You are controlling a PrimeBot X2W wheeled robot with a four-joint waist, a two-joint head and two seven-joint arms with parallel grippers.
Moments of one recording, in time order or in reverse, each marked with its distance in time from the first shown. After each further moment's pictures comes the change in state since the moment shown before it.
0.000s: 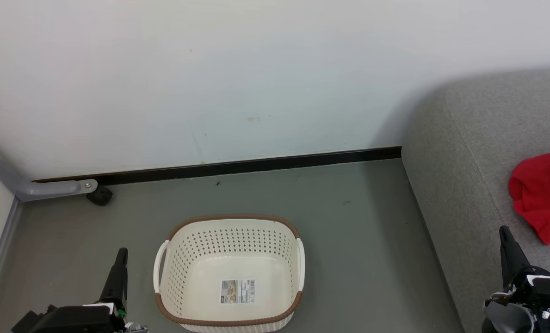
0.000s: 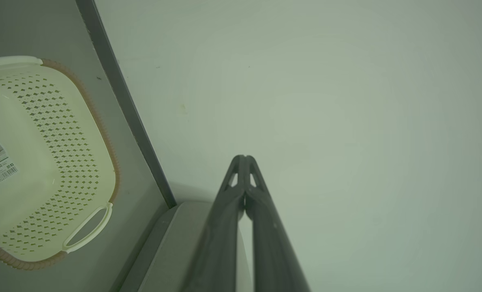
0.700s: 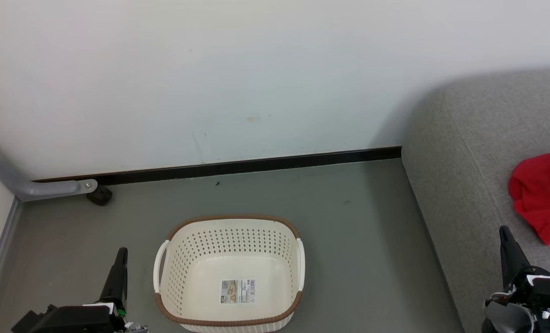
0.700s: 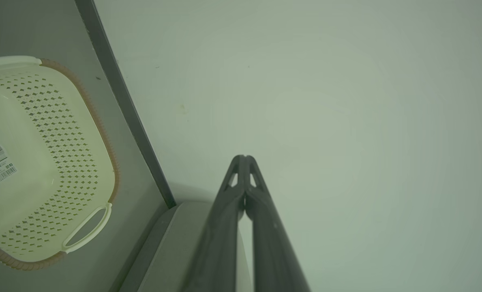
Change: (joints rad) left arm 0.000 0.000 0.000 -0.002 -0.001 0.000 0.000; right arm 0.000 0.000 0.000 0.000 0.000 0.000 0.000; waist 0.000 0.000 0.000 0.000
